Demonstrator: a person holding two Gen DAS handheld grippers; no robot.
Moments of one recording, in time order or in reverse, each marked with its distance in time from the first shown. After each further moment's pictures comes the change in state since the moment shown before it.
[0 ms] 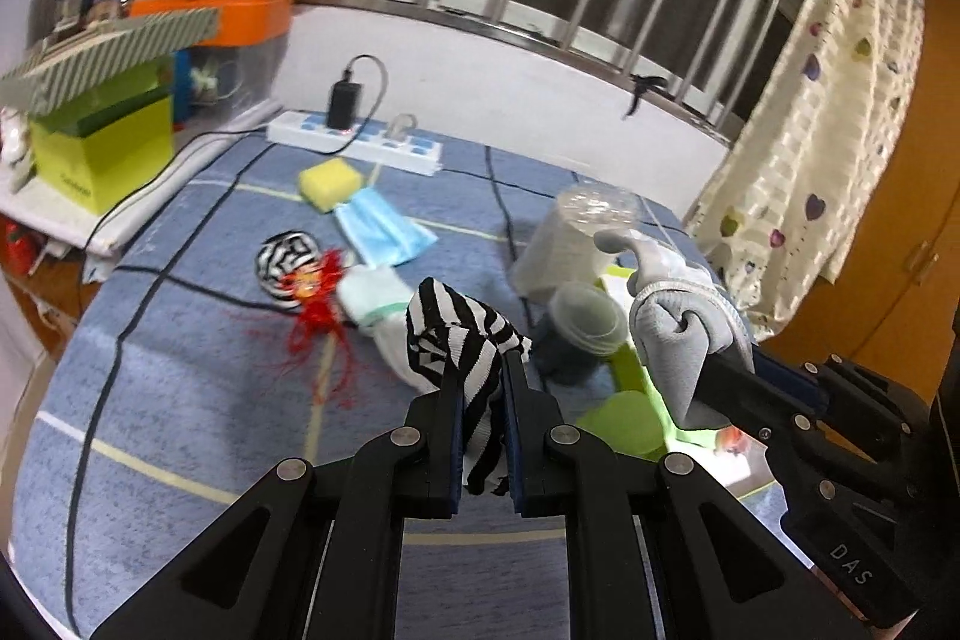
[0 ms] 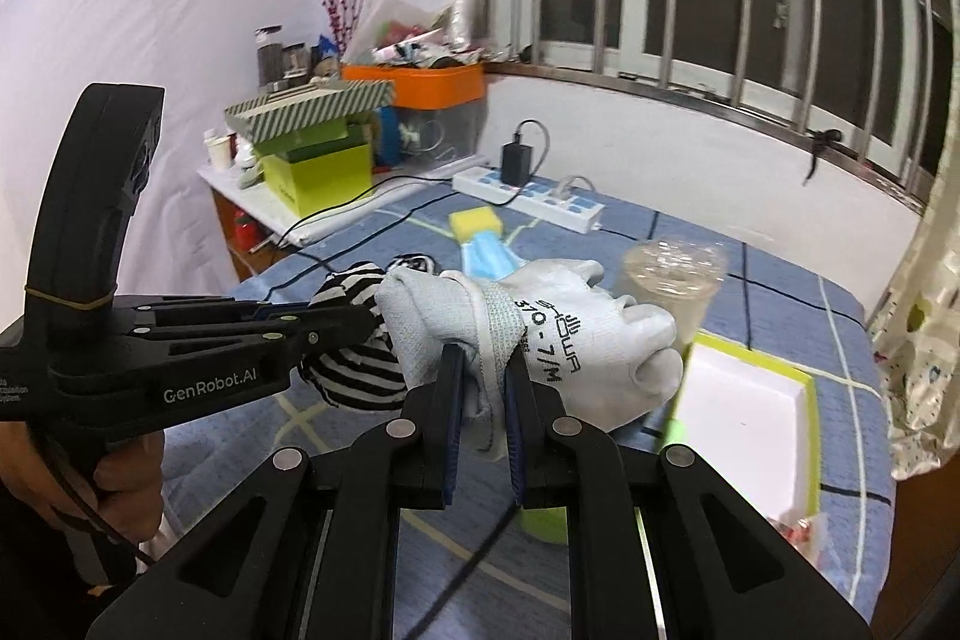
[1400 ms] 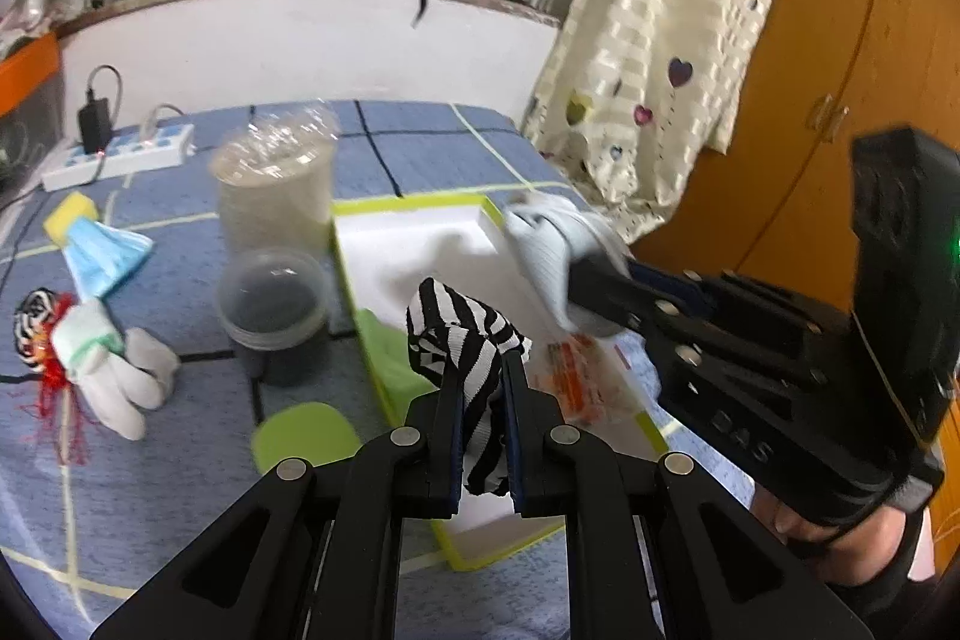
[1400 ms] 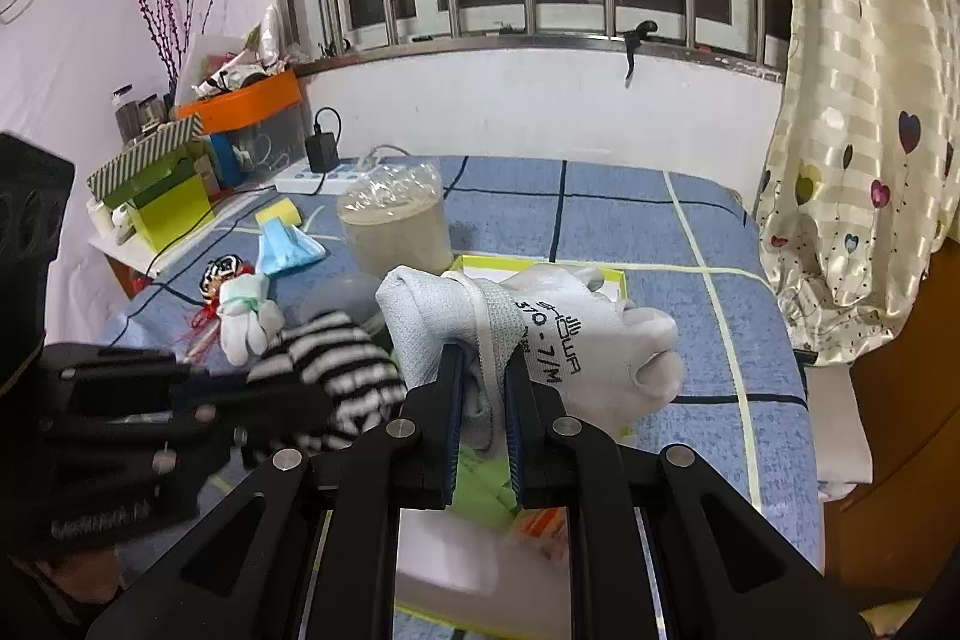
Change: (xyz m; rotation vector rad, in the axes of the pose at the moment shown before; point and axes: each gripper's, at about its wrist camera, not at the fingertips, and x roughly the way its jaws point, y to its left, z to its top) left arm 0.078 -0.163 -0.018 0.273 0.171 -0.247; right arm -0.030 -0.158 -0.051 0.259 0.036 -0.199
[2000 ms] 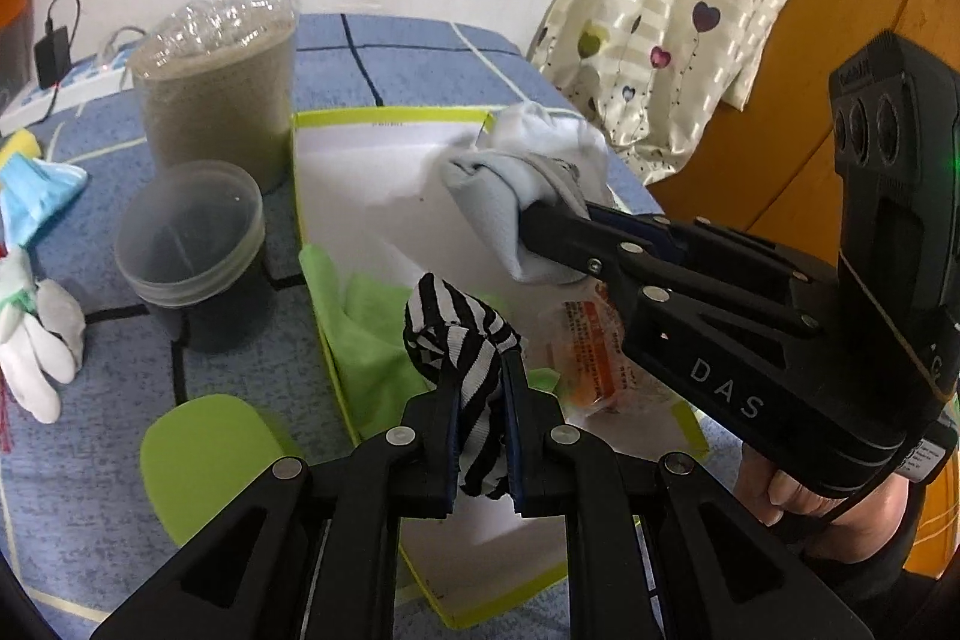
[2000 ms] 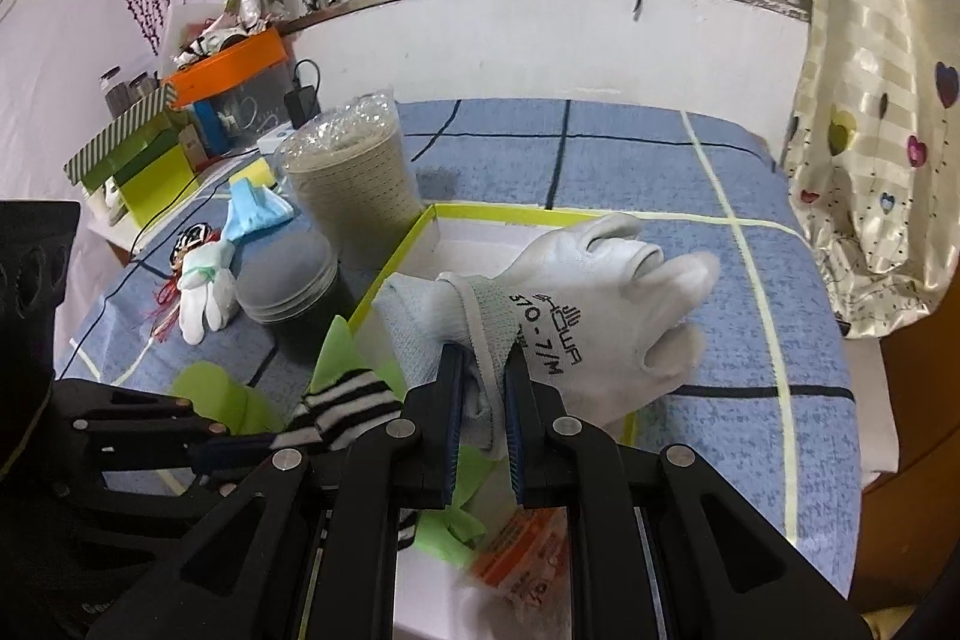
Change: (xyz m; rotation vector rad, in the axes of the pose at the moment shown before) left arm 0.068 0.006 -0.009 -0.053 0.154 -0.027; right arm 0.059 -0.034 -0.006 0.024 0.114 0.056
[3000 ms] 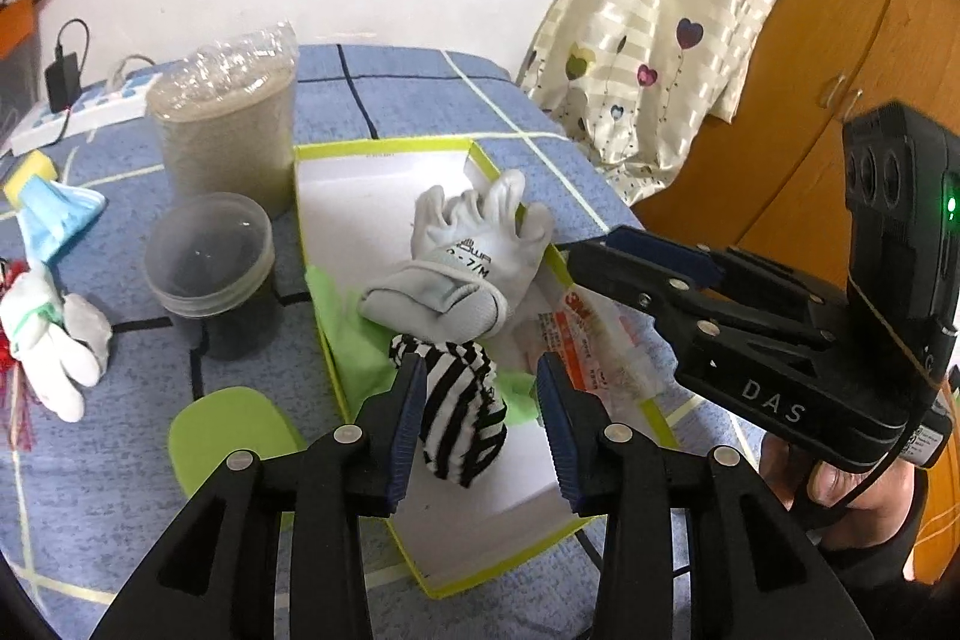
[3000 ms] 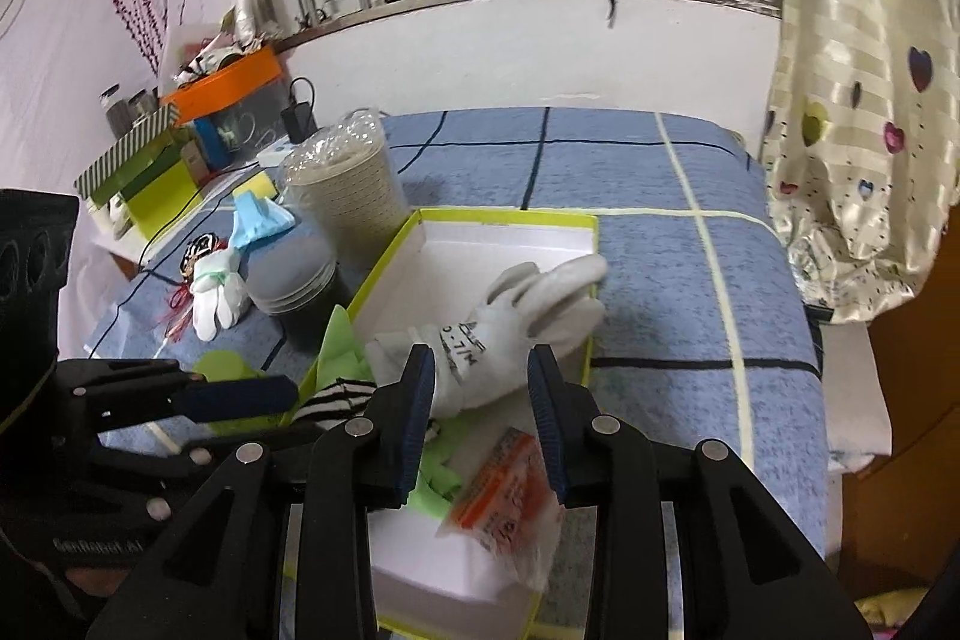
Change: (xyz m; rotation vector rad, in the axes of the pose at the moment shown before) left arm -0.027 -0.015 0.003 0.020 -0.063 0.007; right arm -0.034 -0.014 -0.007 0.034 -0.015 -0.005
